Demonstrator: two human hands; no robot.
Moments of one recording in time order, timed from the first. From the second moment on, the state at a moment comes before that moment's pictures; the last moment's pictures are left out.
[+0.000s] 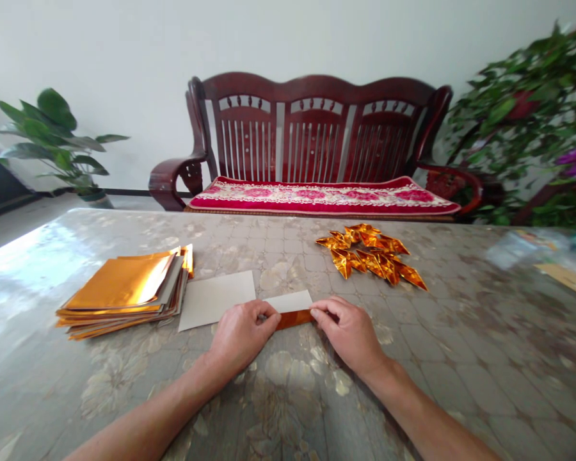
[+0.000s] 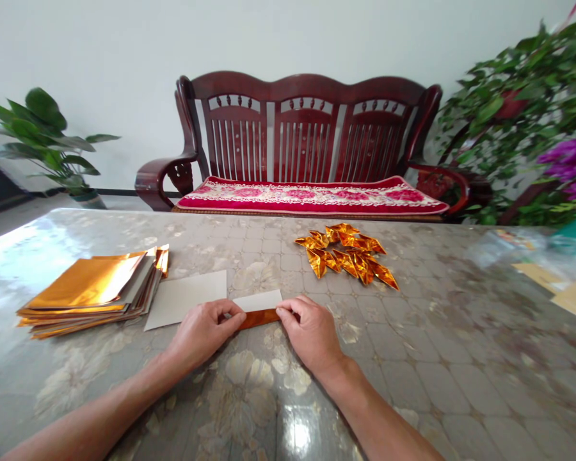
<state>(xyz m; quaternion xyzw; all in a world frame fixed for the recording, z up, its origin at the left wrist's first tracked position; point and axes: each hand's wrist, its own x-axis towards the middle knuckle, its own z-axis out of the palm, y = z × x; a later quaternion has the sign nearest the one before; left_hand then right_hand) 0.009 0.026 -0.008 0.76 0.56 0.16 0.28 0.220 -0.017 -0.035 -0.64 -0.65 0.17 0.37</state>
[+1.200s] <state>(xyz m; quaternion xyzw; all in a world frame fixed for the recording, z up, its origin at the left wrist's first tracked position) 0.009 0.025 -0.018 0.83 0.50 0.14 0.19 0.211 -0.023 -0.026 -0.66 -0.73 0.07 0.18</state>
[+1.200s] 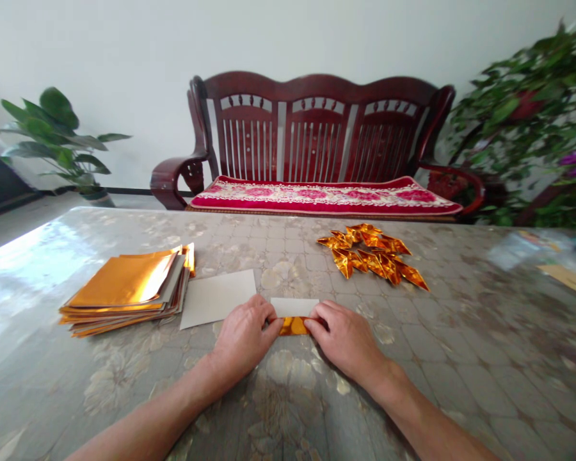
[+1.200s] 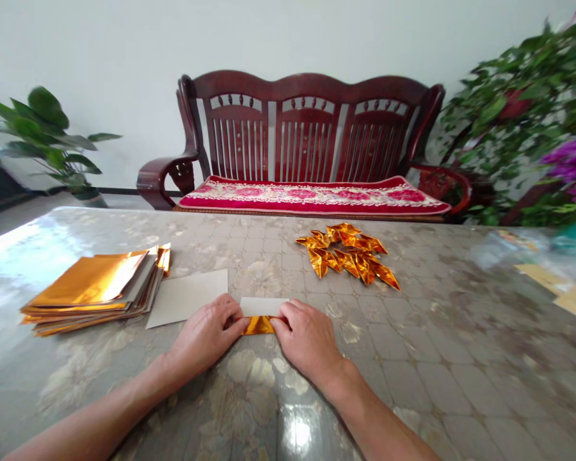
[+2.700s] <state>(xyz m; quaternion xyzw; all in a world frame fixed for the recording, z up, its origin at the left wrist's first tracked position) 0.008 0.025 -0.015 0.84 0.51 0.11 0.16 0.211 -0.031 -0.031 -0.64 -0.76 -0.02 0.14</state>
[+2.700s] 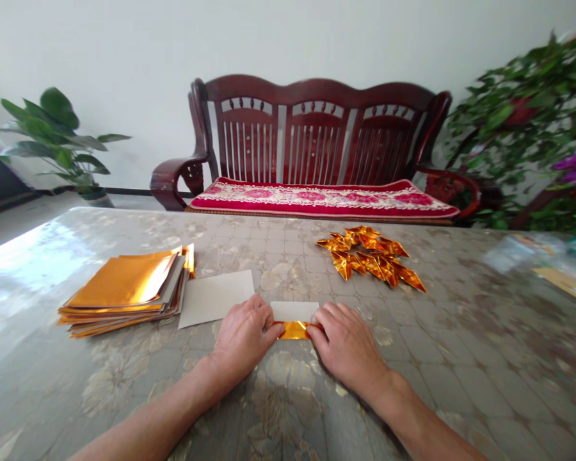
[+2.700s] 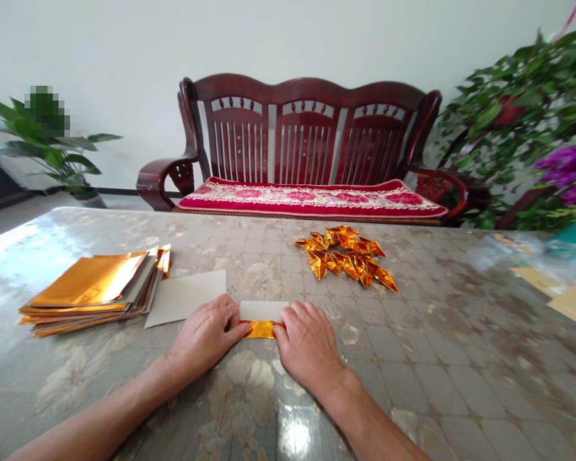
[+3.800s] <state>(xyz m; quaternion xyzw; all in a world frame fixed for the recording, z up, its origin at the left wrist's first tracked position) 0.015 -0.032 -0.025 0.94 0.34 0.03 -0.04 0.199 -0.034 -0.034 -0.67 -0.72 -0.01 0.19</state>
